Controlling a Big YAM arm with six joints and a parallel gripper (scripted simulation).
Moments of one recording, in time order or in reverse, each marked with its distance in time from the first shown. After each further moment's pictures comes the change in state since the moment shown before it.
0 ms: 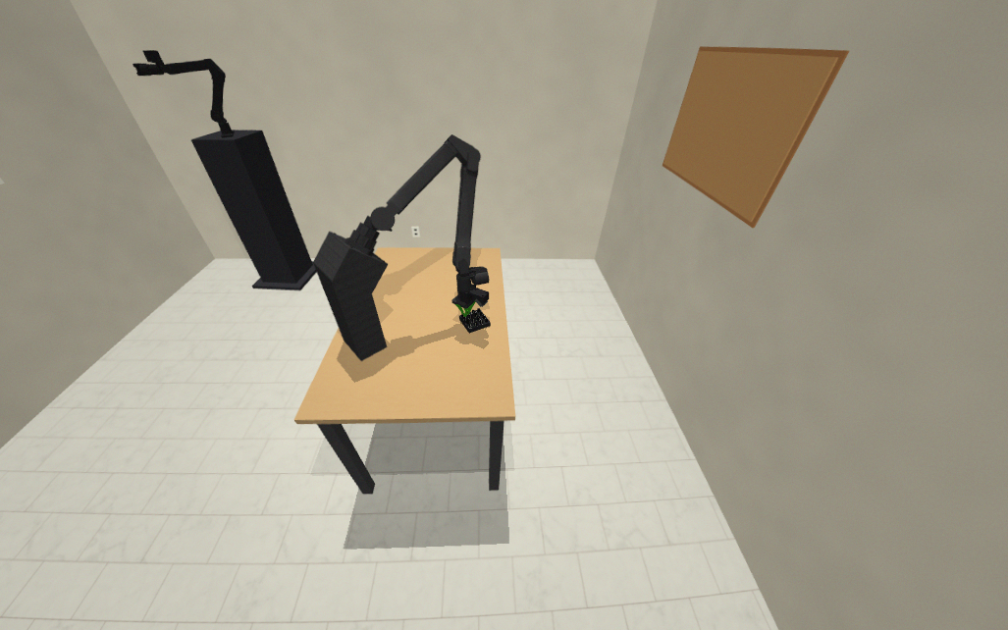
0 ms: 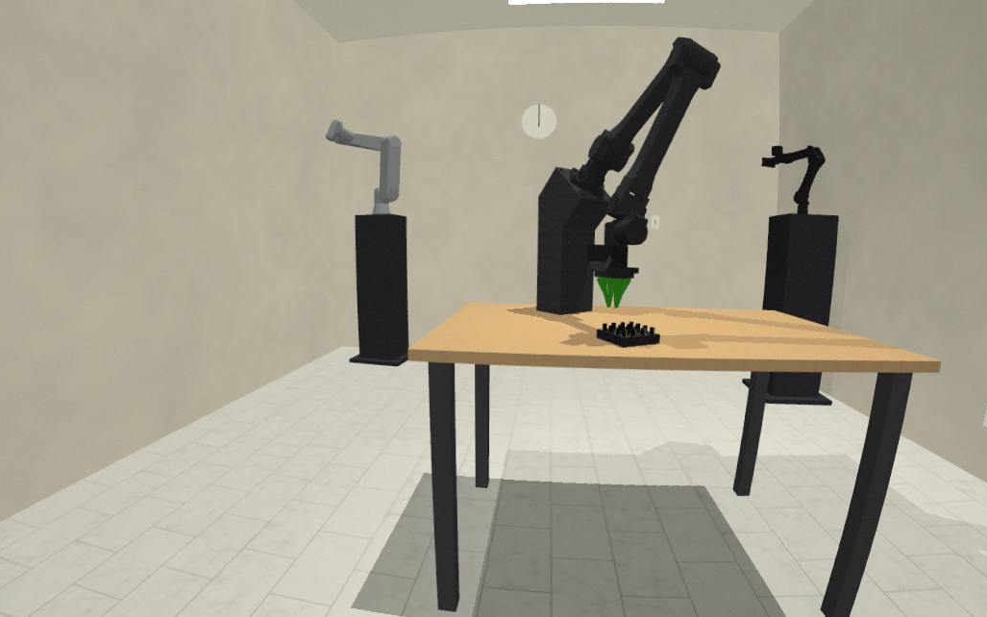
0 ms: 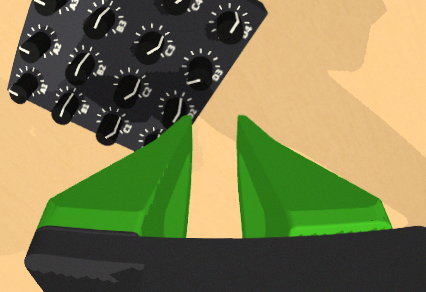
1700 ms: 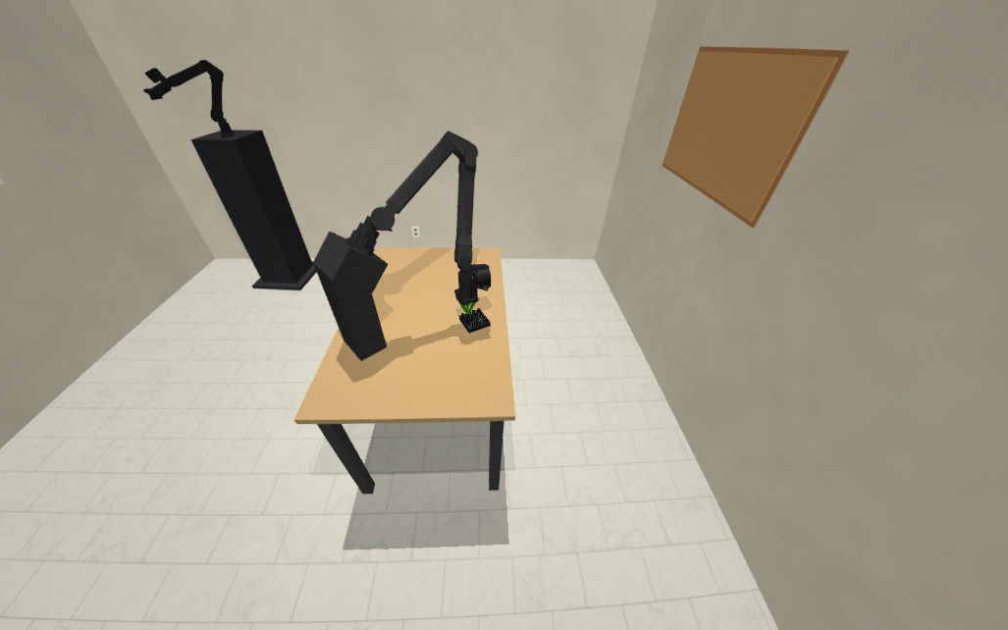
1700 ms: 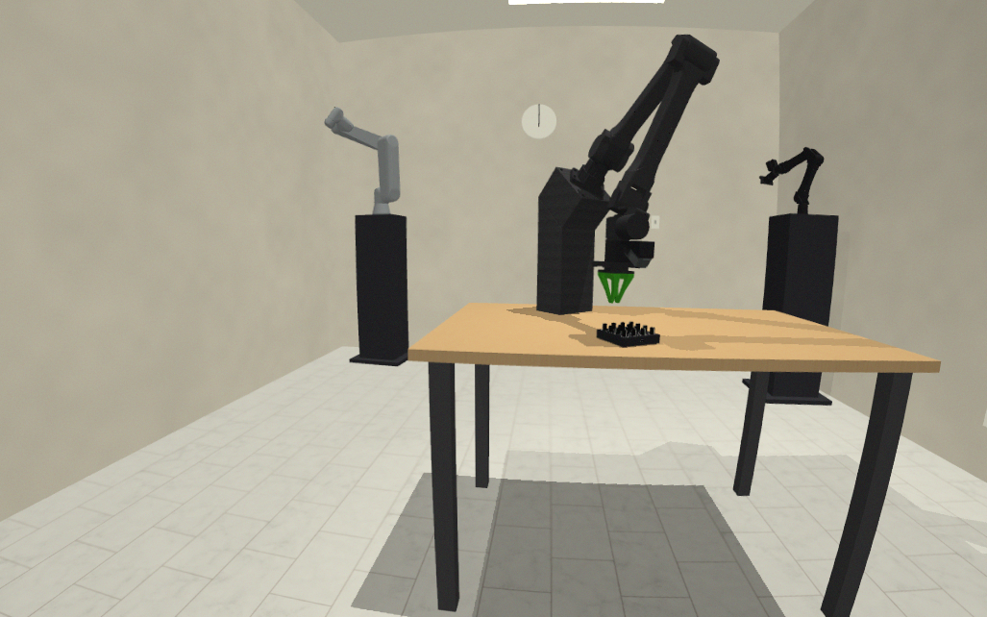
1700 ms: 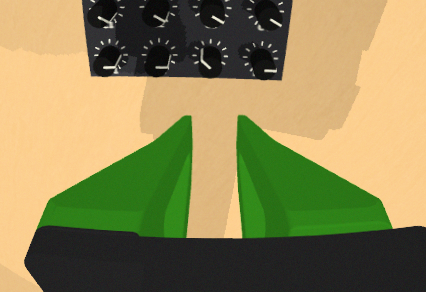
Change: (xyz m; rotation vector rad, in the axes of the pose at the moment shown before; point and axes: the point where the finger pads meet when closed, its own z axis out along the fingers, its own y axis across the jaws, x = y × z) arm -0.003 0.005 -0.012 0.000 0.011 -1.078
